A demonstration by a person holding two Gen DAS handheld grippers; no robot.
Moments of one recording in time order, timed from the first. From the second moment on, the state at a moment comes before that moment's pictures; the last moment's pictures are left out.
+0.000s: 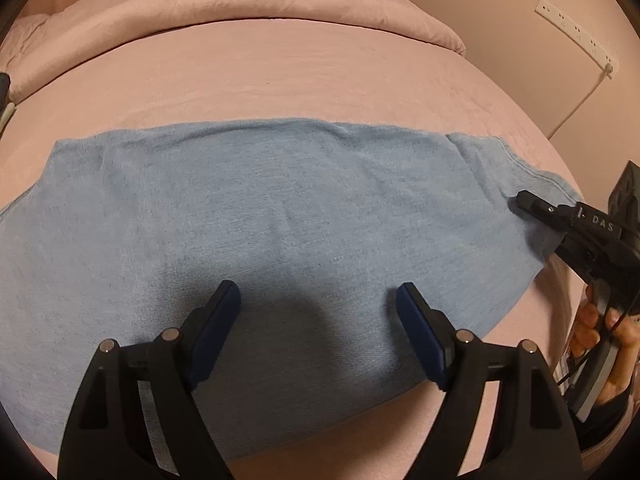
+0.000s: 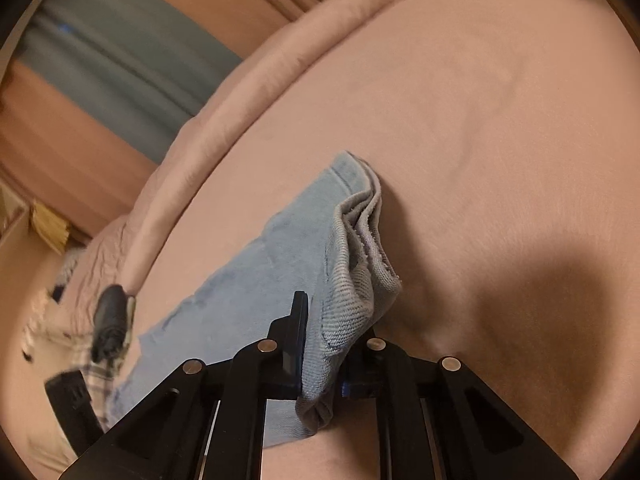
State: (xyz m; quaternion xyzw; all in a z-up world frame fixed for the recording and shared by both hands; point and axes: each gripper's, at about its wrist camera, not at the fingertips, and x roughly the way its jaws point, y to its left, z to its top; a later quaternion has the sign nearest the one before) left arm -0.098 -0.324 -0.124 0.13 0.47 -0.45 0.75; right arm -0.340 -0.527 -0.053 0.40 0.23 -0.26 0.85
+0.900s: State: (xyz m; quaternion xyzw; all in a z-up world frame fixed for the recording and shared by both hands) left arm -0.055 -0.275 -0.107 -0.22 0.54 -0.54 0.61; right arm -0.249 -0.362 -0.027 0.03 0.27 -0.13 0.95
